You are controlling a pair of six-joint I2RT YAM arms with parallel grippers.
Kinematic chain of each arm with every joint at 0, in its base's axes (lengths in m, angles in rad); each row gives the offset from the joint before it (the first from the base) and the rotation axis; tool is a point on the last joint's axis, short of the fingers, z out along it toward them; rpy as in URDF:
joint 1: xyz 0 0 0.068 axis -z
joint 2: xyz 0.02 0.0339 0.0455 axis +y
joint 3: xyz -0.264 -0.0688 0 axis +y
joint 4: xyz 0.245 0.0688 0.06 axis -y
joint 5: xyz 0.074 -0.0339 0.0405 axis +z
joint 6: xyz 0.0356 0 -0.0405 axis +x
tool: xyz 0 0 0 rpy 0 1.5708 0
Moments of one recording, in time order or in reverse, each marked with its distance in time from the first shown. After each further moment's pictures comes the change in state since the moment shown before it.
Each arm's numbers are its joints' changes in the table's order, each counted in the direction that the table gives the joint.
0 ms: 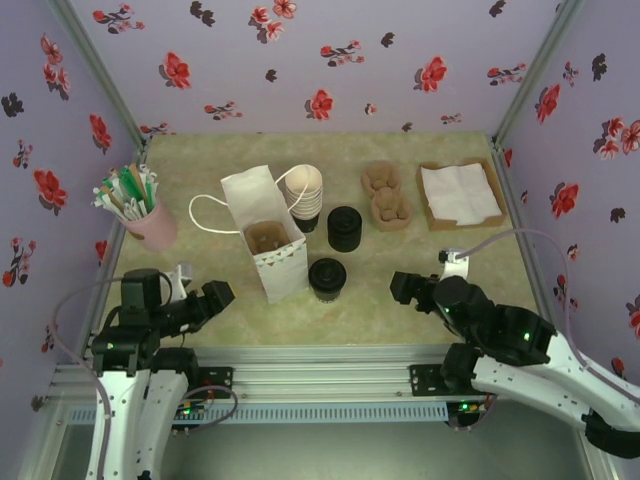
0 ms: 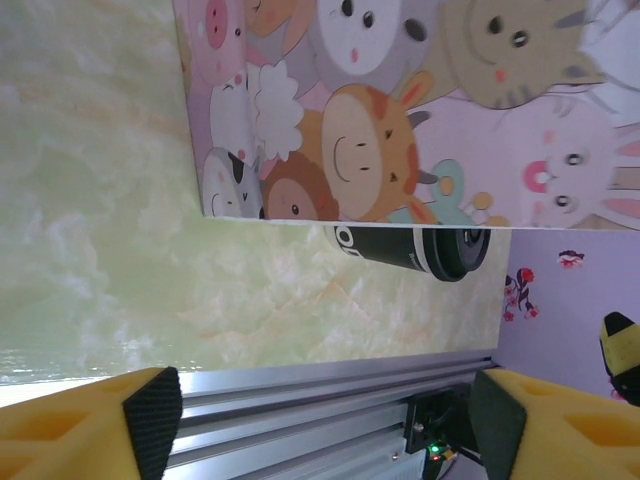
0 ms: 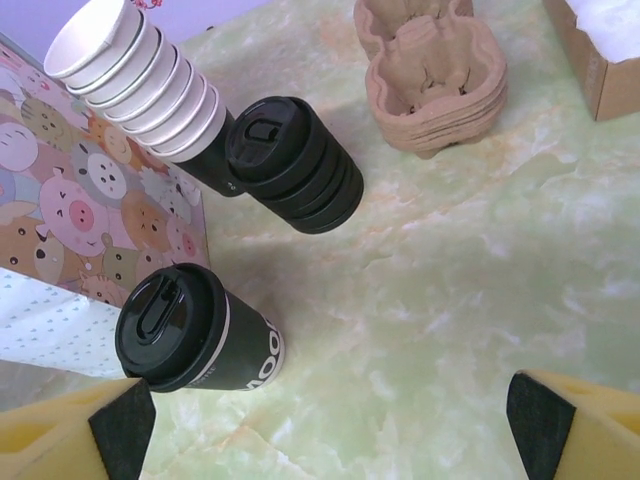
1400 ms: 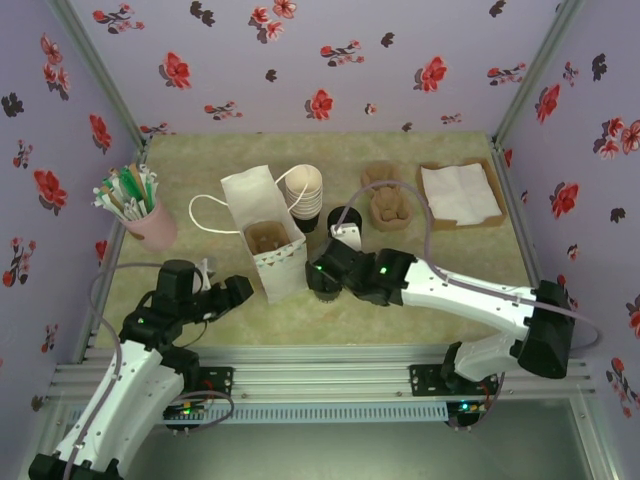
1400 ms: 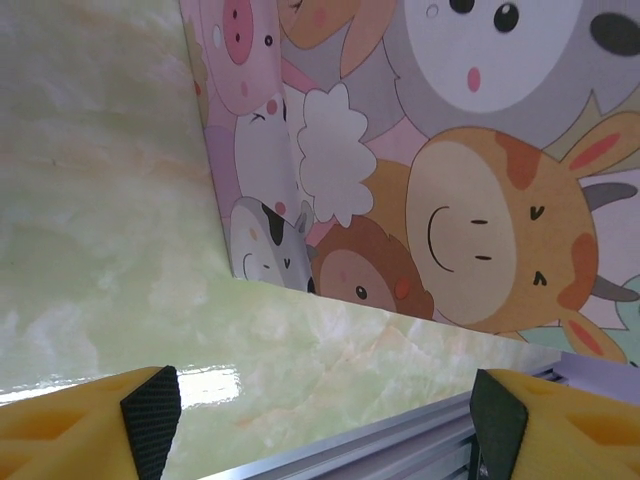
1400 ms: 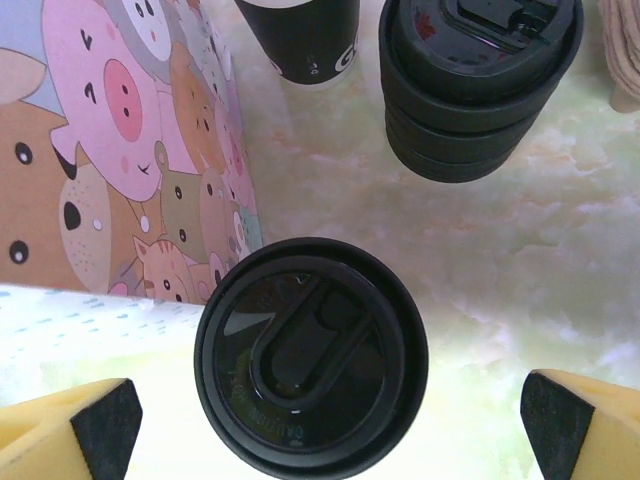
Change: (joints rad) left arm 0.267 0.143 0.206 0.402 0.203 -0.117; right arm -0.087 0.911 -0.396 0.148 0.078 -0.055
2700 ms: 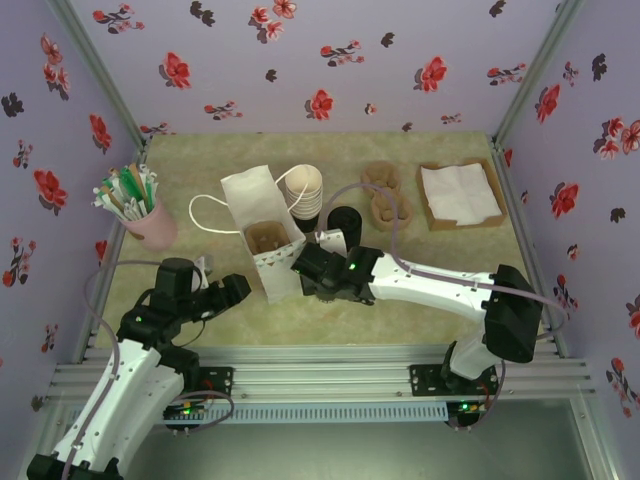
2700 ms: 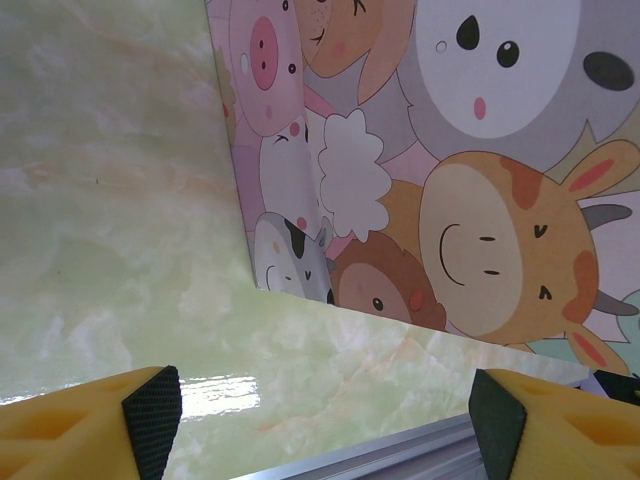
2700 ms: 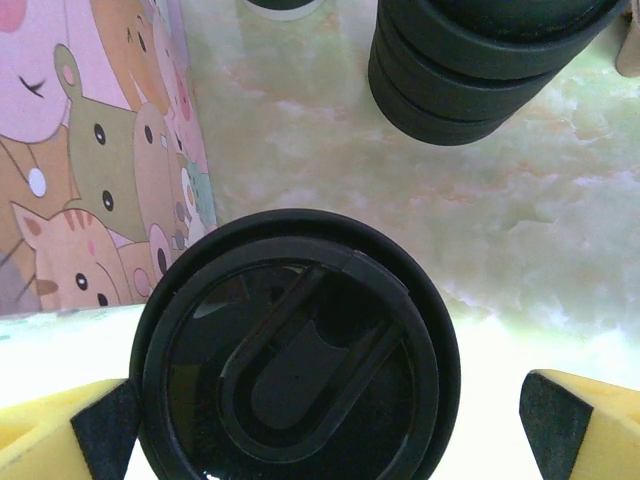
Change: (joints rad) left arm 0.000 0.009 -0.032 -0.041 0.051 0.023; right arm -0.013 0.172 -0.065 -0.076 -0.018 0.001
